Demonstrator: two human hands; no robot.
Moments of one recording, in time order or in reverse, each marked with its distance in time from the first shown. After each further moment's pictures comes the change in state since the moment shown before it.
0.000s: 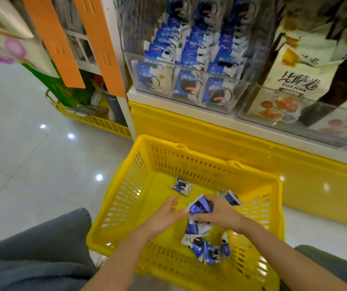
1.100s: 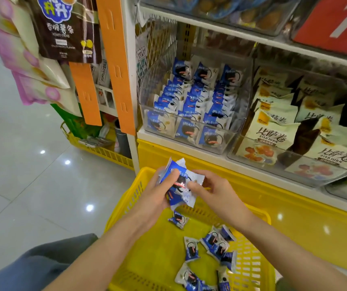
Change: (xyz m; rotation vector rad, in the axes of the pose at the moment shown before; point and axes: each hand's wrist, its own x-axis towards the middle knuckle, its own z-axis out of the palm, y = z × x) left_hand -0.066 0.134 -0.049 -0.728 0.047 0.471; right_hand -0.068 -0.170 -0.045 -0.021 0.400 -0.367
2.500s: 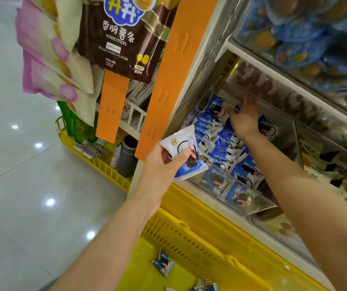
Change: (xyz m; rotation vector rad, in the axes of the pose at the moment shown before) left_hand 0.084 0.105 -0.033 0.032 0.228 0.392; right_hand 0.289 -0.101 -0.061 -0.580 0.509 -0.215
